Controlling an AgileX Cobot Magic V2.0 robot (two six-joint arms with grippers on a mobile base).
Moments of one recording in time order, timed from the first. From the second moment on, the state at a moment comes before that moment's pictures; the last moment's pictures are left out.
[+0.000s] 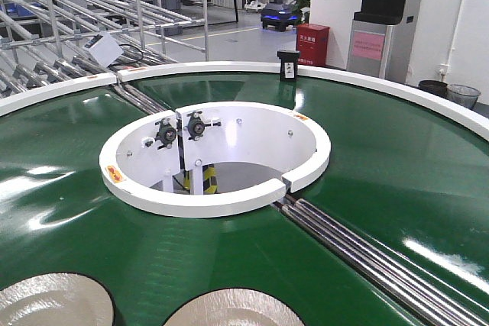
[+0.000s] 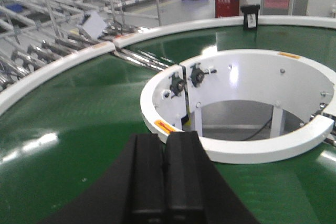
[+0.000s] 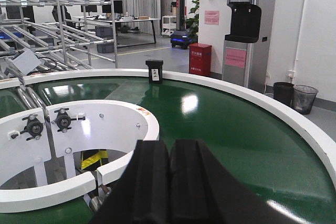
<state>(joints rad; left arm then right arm) 0.02 0.95 -0.97 -0.15 0.25 0.19 0.00 0.82 -0.86 0.01 0.11 0.01</state>
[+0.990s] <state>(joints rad) 0.02 1.13 -1.07 -0.44 0.63 0.30 0.00 0.82 -0.86 0.01 0.15 0.01</state>
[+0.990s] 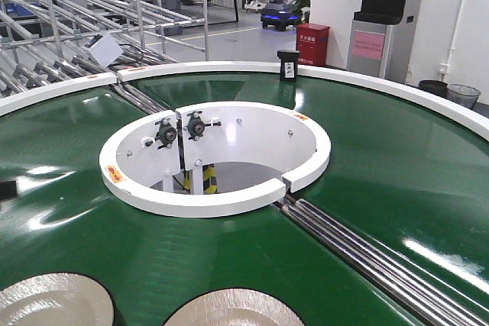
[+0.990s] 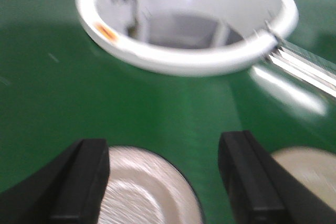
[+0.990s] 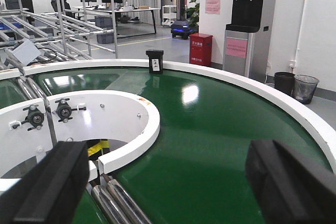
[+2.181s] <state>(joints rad) 0.58 2.01 -1.24 -0.91 1.07 1.10 0.08 0.86 -0.86 0.01 0.18 0.01</state>
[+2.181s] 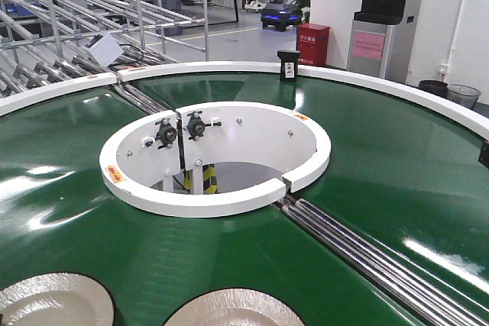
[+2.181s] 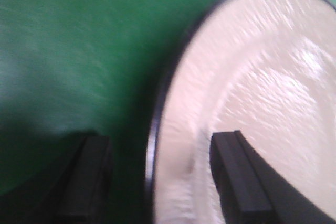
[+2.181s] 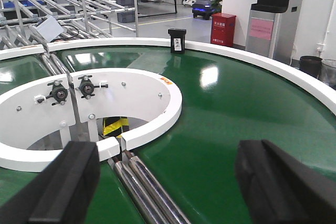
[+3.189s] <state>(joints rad) 0.58 1.77 -1.25 -1.58 1.15 0.96 0.08 0.86 -0.86 0.01 0.18 0.01</state>
